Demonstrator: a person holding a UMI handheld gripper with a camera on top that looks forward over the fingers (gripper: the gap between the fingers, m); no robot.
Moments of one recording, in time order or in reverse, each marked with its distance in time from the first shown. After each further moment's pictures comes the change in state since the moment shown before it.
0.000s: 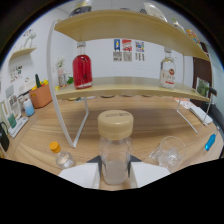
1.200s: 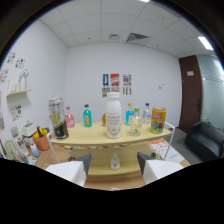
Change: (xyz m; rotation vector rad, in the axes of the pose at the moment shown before) arm 0.106 -0.262 -0.206 0.272 0.073 0.031
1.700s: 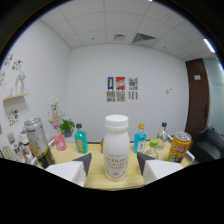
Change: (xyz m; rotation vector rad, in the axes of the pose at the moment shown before) arm -0.006 -0.071 0.126 0.031 -0.053 -0.025
